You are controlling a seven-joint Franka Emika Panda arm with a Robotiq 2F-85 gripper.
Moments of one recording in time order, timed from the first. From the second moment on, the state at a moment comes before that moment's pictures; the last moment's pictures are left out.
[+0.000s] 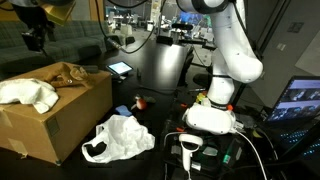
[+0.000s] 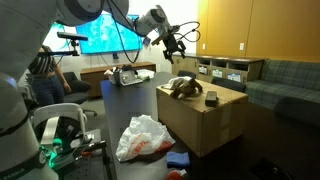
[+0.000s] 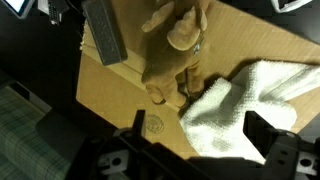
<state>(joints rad) 0.51 0.59 0.00 -1.18 -0.45 1.85 0.14</state>
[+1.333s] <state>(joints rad) 0.28 -0.04 0.13 -2.24 -0.22 2.10 0.35</state>
